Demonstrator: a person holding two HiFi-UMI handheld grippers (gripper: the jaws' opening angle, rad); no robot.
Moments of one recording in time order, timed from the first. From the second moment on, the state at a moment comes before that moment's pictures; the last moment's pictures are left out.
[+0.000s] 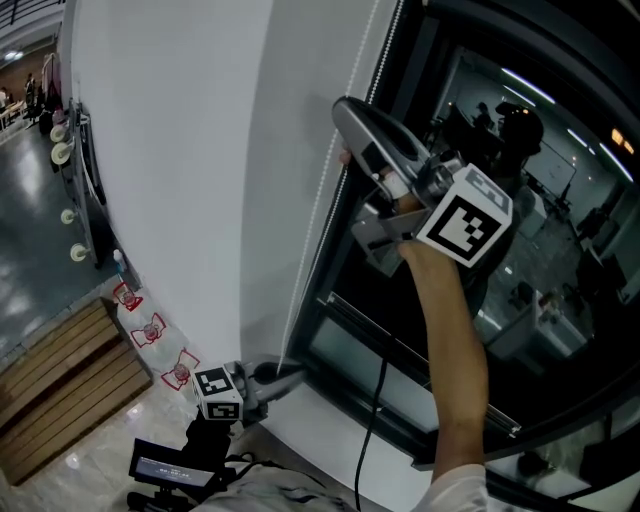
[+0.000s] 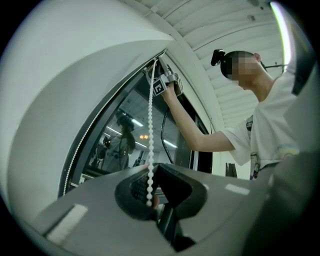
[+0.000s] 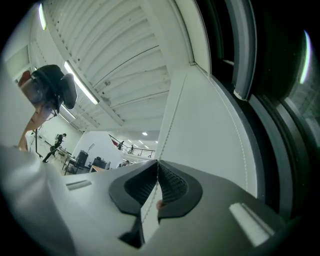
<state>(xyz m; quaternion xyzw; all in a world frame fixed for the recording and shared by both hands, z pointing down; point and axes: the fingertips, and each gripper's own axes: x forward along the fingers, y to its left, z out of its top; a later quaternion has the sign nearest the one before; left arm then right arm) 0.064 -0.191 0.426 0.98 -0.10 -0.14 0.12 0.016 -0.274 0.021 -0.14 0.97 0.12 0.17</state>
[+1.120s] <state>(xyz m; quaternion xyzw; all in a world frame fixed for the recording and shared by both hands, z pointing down) 0.071 -0.186 0.434 0.98 -0.08 -0.13 0.13 0.020 -0.245 0.265 -0.17 0.98 0.02 0.04</state>
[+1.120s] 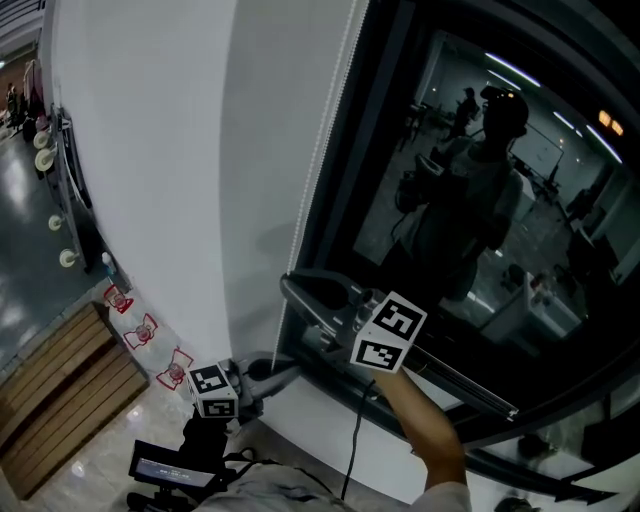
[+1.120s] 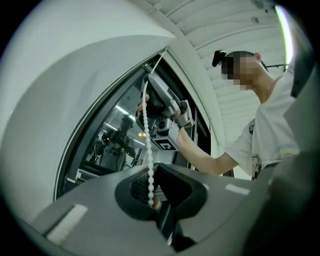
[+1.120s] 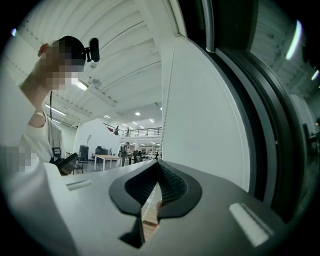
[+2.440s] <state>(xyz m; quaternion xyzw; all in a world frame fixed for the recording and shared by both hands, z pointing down) 0.067 -0.186 0.435 0.98 -0.08 -0.13 0.13 0.032 -0.244 0.257 -0.12 0.99 0.01 0.11</state>
